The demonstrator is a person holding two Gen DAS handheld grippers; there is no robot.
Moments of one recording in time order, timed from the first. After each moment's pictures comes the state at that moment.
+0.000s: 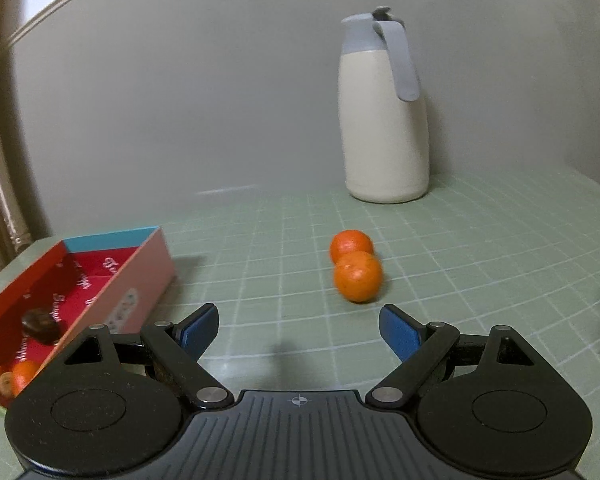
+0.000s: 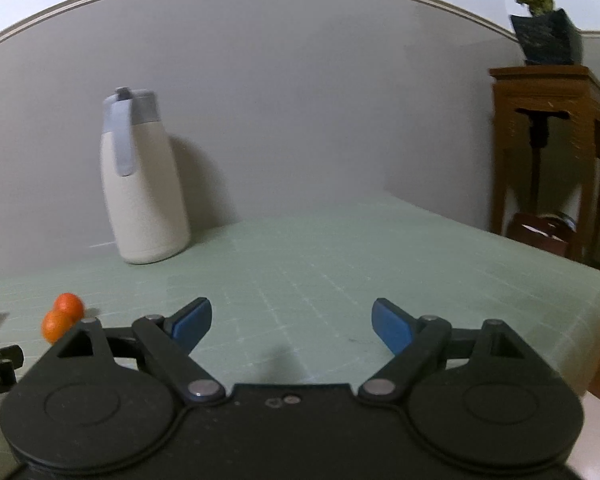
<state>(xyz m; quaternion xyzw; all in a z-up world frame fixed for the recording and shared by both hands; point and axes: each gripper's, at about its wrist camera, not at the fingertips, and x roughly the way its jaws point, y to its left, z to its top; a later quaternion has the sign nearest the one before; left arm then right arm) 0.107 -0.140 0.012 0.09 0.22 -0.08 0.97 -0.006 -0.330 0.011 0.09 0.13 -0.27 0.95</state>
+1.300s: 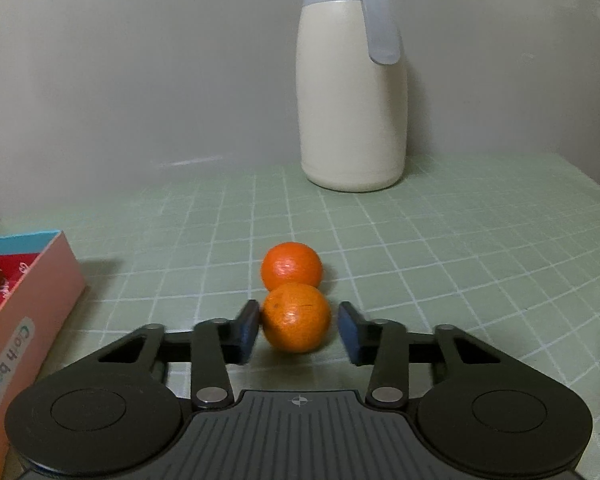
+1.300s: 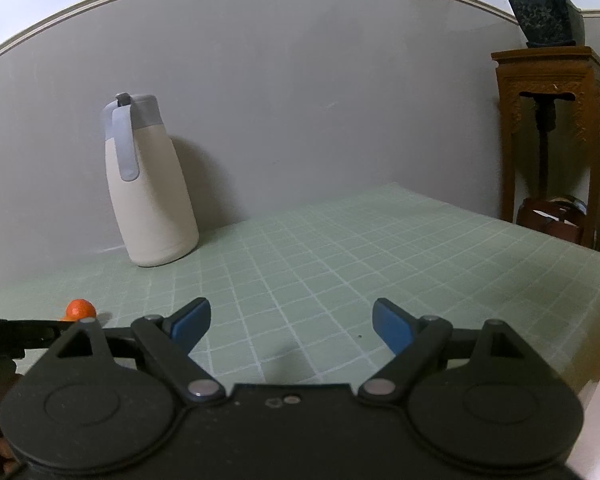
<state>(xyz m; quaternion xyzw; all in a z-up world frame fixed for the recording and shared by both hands) 0.181 -0.192 0.001 0.07 0.28 -0.12 0.95 -0.005 -0.340 0.014 0.11 0.14 -0.24 0.95</state>
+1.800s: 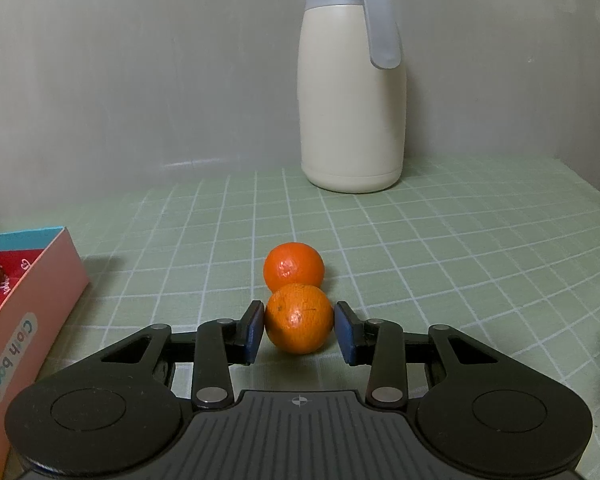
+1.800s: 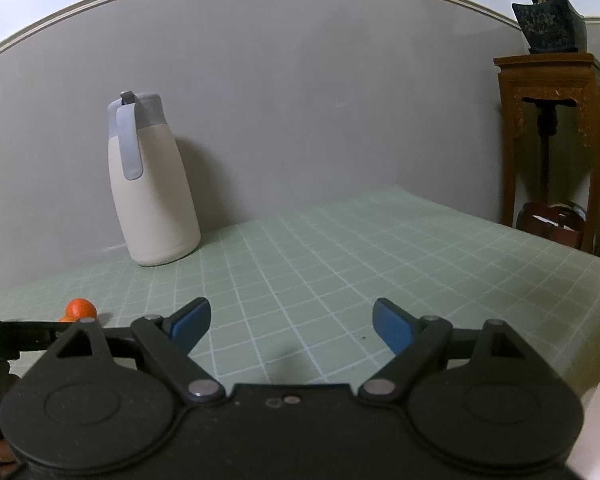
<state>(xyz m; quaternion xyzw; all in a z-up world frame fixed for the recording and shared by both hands) 0.179 -0.186 0.004 0.07 0.28 -0.13 0.95 -0.002 -0.333 0.015 0.10 0.14 -0.24 0.95</state>
